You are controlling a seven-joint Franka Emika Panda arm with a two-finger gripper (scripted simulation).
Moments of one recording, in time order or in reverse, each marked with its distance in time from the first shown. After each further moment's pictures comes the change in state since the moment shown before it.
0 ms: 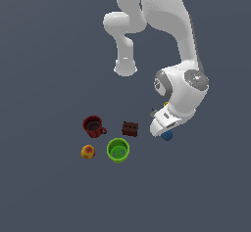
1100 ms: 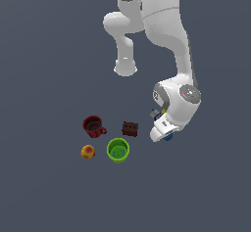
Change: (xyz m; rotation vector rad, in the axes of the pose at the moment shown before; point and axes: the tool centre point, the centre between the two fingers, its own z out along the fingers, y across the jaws) arm 0.001 -0.011 0.060 0.005 0.002 -0.021
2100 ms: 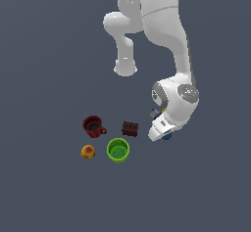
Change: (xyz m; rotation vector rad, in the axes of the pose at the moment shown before) arm -0.005 0.004 -0.001 0.000 0.001 0.000
